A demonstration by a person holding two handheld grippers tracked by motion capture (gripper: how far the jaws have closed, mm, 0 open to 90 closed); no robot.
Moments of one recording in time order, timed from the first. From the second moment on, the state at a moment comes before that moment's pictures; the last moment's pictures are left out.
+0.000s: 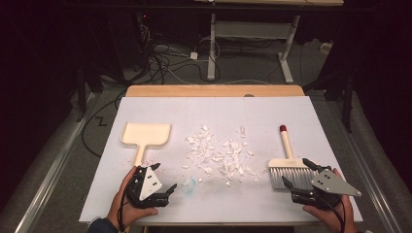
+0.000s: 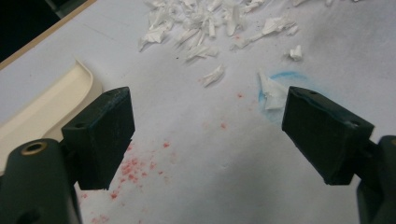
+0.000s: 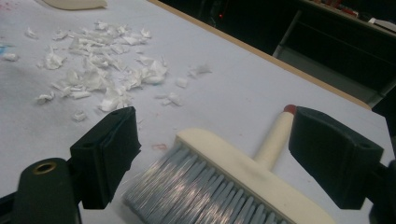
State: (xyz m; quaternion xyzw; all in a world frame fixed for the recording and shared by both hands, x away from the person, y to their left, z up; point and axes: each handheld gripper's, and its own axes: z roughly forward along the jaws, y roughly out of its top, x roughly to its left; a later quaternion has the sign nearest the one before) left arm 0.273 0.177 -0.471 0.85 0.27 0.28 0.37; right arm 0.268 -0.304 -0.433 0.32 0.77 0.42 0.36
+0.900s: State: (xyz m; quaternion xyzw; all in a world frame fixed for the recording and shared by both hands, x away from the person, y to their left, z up) left arm 0.268 0.175 -0.474 0.85 0.26 0.27 0.36; right arm 0.307 -0.307 -0.423 0.34 0.79 0.37 0.35
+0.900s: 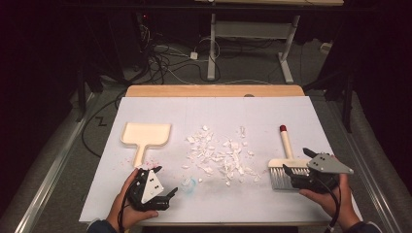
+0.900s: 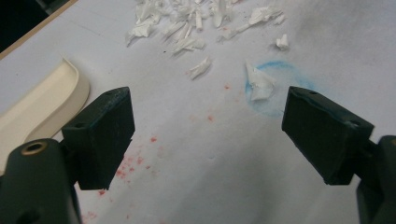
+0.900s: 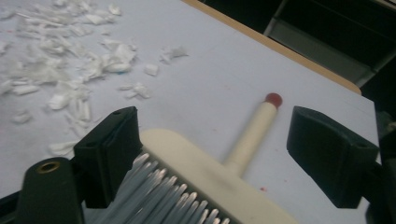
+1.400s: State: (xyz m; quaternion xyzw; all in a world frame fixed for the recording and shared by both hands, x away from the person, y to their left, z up) left arm 0.267 0.173 -0.475 0.86 0.26 0.27 0.35; right arm 0.406 -0.313 -0.434 0.49 0.78 0.27 0.27
